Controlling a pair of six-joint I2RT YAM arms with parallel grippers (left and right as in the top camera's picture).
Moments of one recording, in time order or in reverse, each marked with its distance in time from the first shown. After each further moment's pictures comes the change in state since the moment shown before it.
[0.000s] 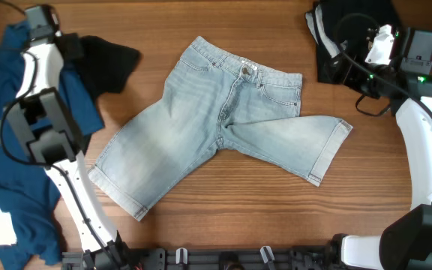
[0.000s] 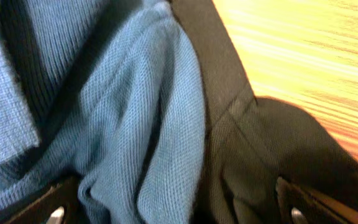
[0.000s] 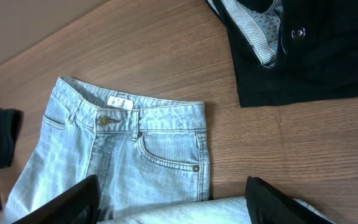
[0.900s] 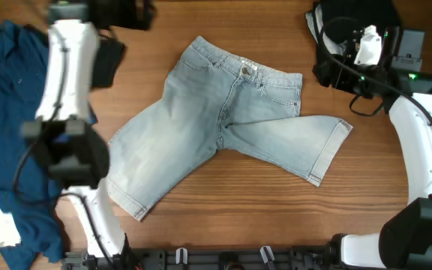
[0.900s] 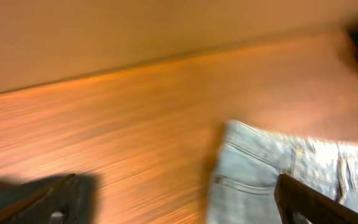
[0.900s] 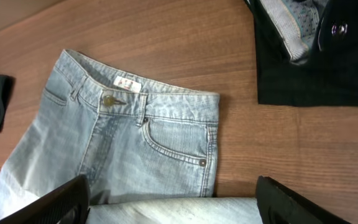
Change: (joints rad) left arm -0.338 -0.382 0.013 -0.326 0.544 0.166; right arm 0.035 0.028 0.000 -0.013 -0.028 -0.097
